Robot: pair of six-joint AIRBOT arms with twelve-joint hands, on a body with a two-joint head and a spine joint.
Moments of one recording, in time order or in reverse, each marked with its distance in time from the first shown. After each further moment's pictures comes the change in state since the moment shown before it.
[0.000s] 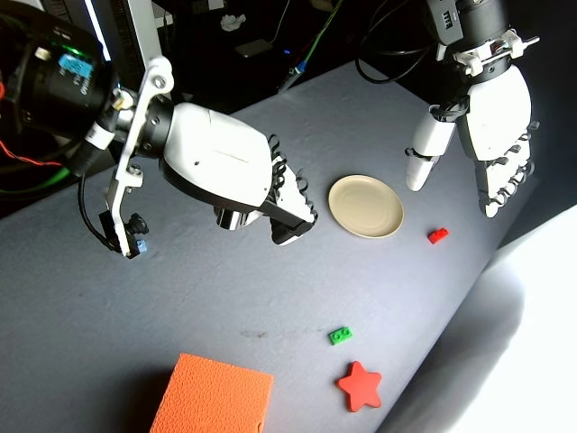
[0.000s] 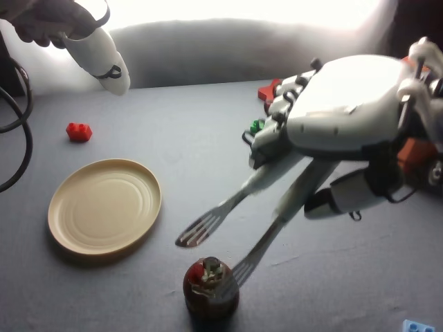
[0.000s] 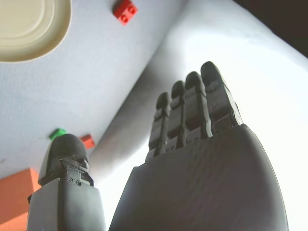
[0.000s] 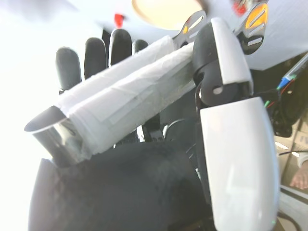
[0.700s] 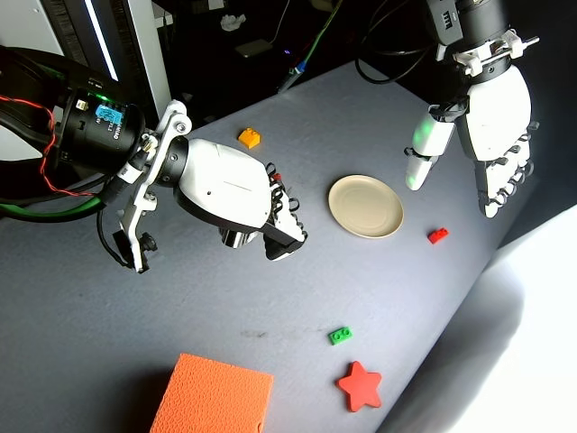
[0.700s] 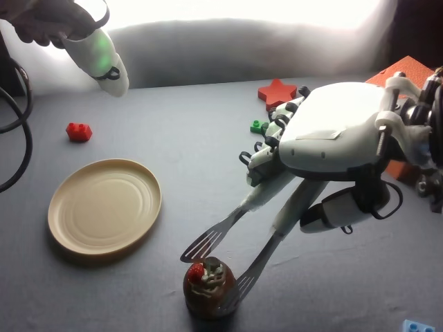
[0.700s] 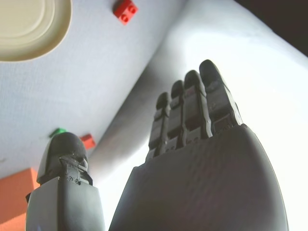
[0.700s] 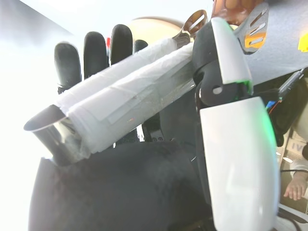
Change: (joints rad) left arm 0.000 0.000 0.000 -0.001 0.000 0.001; right arm -0.075 -0.058 0.047 0.000 0.052 -0.033
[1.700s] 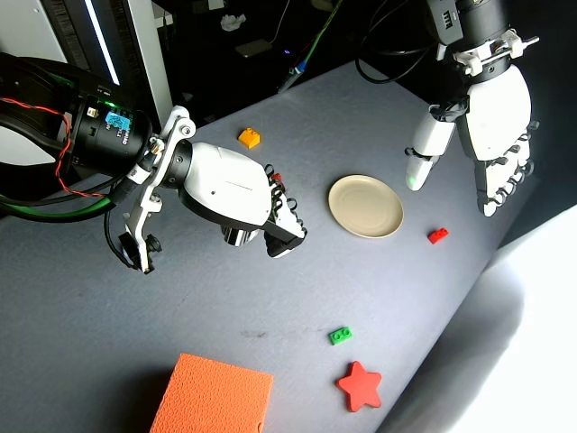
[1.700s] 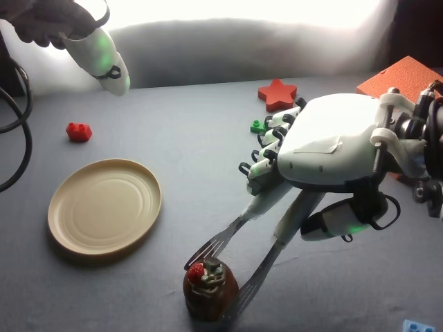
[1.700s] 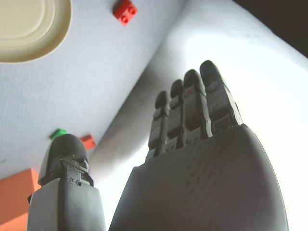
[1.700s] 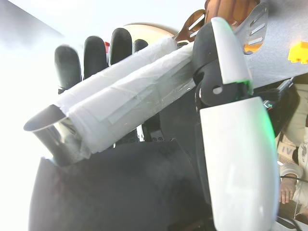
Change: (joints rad) left arm 0.000 0.000 0.000 0.000 0.000 0.003; right arm -0.036 -0.011 0.001 0.002 0.029 -0.045
